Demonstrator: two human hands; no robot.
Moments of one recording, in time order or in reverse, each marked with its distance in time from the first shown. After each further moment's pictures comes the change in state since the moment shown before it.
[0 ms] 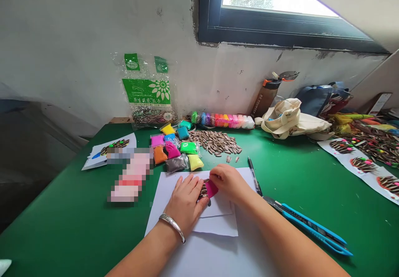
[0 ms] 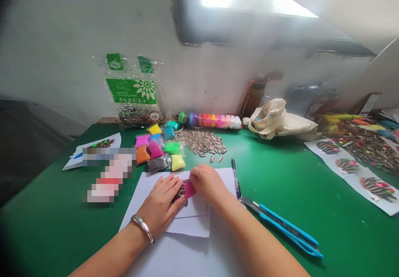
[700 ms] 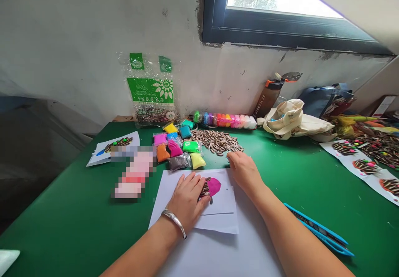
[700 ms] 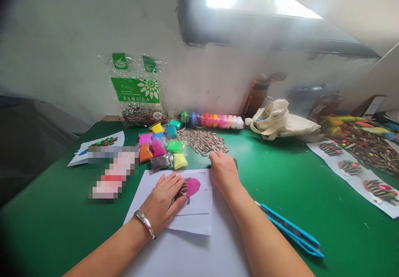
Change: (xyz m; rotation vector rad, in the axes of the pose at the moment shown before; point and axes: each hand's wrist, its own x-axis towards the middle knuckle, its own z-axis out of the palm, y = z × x) left_hand 0.000 0.000 -0.004 -0.046 -0.020 -0.009; right_hand 0.002 0.034 -0.012 -0.286 0.207 0.119
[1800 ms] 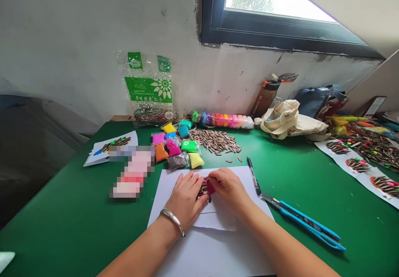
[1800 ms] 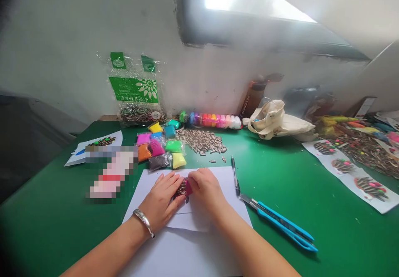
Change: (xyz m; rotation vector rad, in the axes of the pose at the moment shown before) left_hand 0.002 0.001 -0.003 0.013 -0.073 -0.025; right_hand -0.035 -0.054 0.002 0.383 -0.096 -0.038
